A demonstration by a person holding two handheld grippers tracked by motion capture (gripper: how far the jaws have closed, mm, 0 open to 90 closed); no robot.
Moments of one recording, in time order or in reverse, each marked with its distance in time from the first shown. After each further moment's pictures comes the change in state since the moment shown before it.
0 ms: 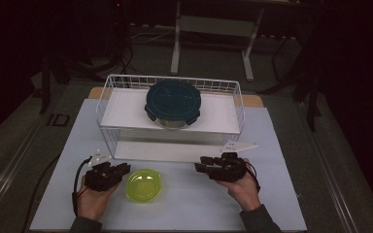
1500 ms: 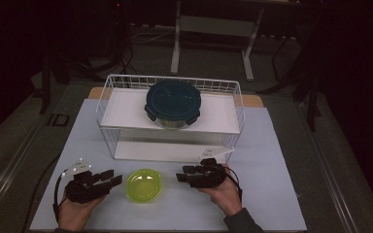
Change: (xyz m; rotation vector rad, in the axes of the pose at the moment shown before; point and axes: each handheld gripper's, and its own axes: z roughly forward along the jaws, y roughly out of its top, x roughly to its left) left arm 0.012 -0.021 -0.038 -0.036 -0.138 -0.049; right arm 0.021 -0.010 0.051 0.074 0.094 0.032
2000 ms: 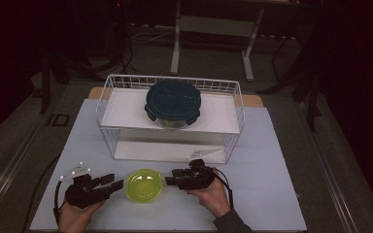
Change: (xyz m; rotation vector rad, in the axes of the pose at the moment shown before) left arm 0.001 -0.011 0.000 0.008 -0.054 -0.051; right arm 0.008 0.000 0.031 0.024 0.061 0.050
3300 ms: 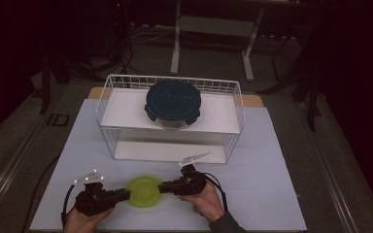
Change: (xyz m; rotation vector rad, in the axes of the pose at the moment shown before) left arm -0.023 -0.009 0.011 0.139 -0.088 0.009; right arm 0.010 -0.008 0.020 0.070 0.154 0.029
